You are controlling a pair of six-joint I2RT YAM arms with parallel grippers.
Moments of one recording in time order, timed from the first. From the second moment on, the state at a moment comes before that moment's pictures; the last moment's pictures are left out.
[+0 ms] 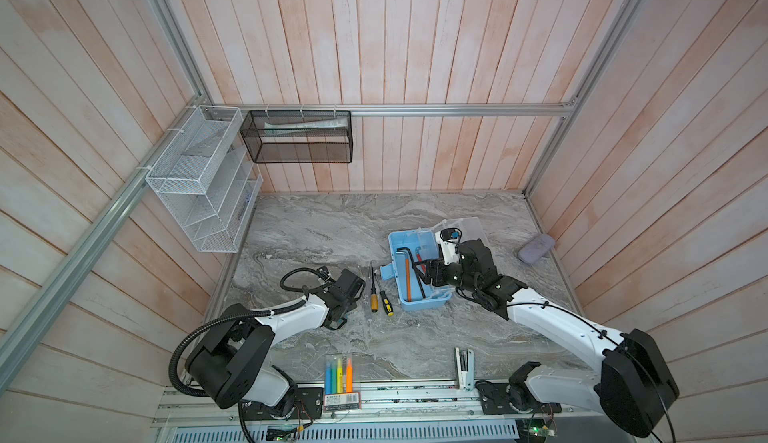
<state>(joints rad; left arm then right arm) -0.63 1.47 0.65 -0.35 -0.34 -0.99 0.60 1.24 0.74 -0.01 -0.22 0.48</state>
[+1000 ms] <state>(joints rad) -0.63 1.58 0.74 -0.38 -0.38 -0.91 0.60 1.28 0.74 0.01 -0.22 0.49</state>
